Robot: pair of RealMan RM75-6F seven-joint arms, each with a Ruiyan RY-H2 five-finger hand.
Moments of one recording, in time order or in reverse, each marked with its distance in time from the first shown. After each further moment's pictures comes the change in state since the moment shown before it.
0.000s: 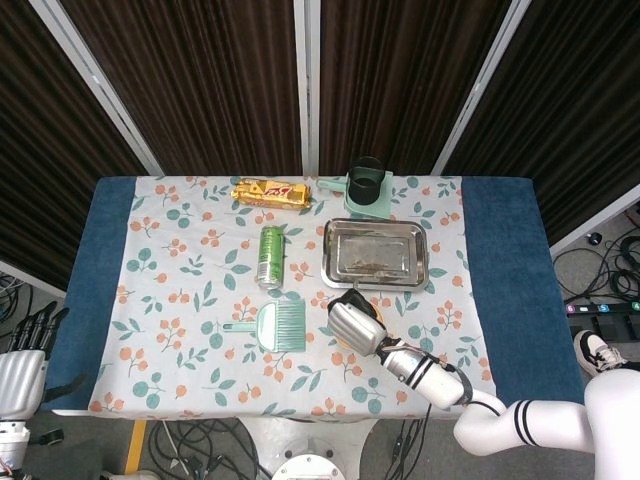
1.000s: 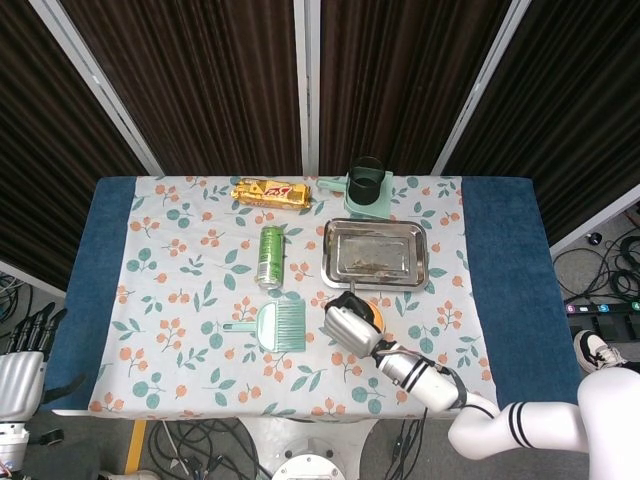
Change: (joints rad) left arm 0.006 -0.004 0.000 0.005 -0.001 0.003 -0.002; right arm 0.006 -0.020 -0.007 -0.016 0.037 0.028 -0.112
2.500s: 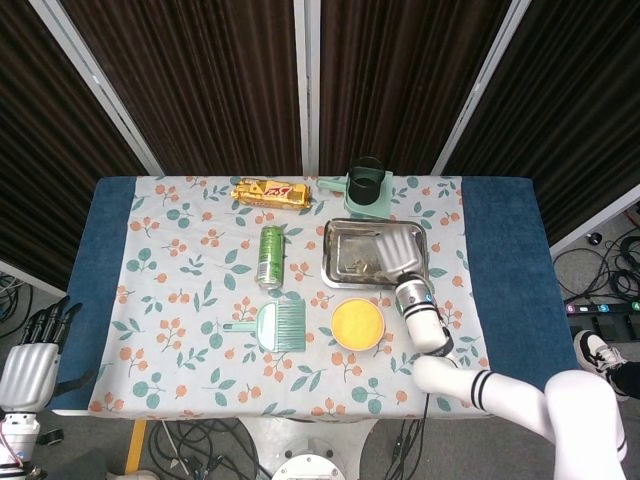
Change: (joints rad) left arm -0.036 0.025 -0.006 -0.076 -0.005 -0.045 0.088; right arm 0.038 -0.217 0.345 0.434 0.684 -0.076 0.557
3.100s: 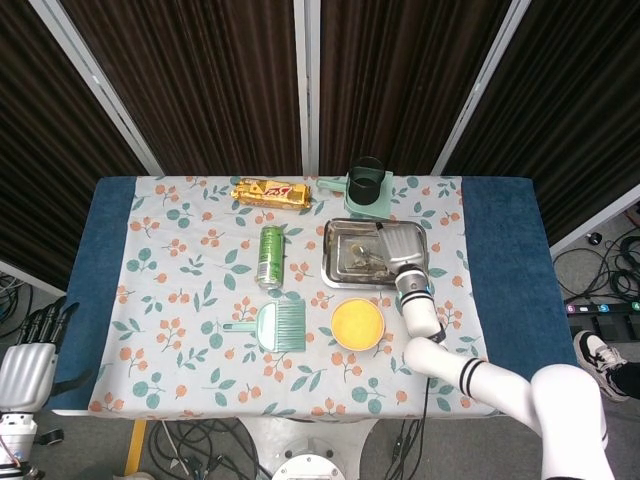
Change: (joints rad) left arm -0.001 0.008 -0.003 -0.005 -0.006 0.000 -0.002; right arm 0.018 0.027 0.021 -0.001 0.121 -0.043 0.181
